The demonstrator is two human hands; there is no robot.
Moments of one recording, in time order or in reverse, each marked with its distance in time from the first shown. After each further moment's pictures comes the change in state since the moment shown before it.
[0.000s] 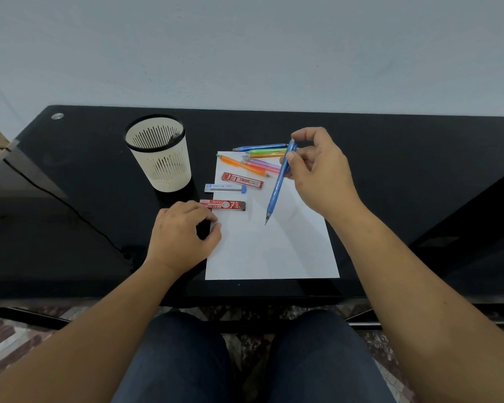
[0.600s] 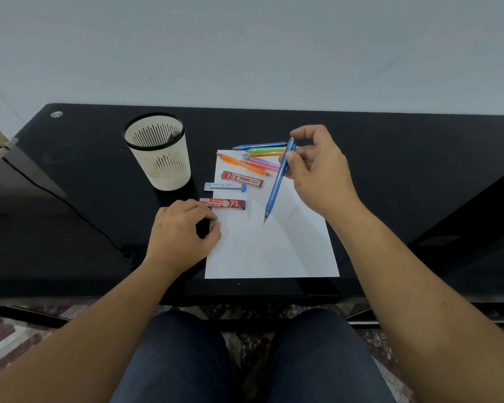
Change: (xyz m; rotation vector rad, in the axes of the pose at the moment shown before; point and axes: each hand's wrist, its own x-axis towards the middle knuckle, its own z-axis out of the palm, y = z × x) left_hand 0.001 0.000 0.000 -0.014 0.002 0.009; right_hand -0.001 0.001 0.001 0.008 -0.015 -0.008
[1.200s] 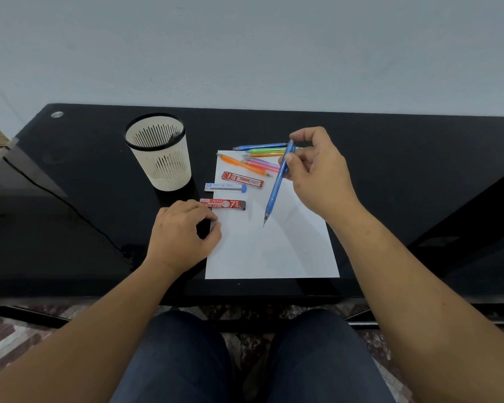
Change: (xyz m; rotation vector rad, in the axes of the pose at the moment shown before) left_hand 0.000 0.001 0.000 0.010 0.002 0.001; right_hand -0.001 -0.002 0.000 0.013 -0.017 0.022
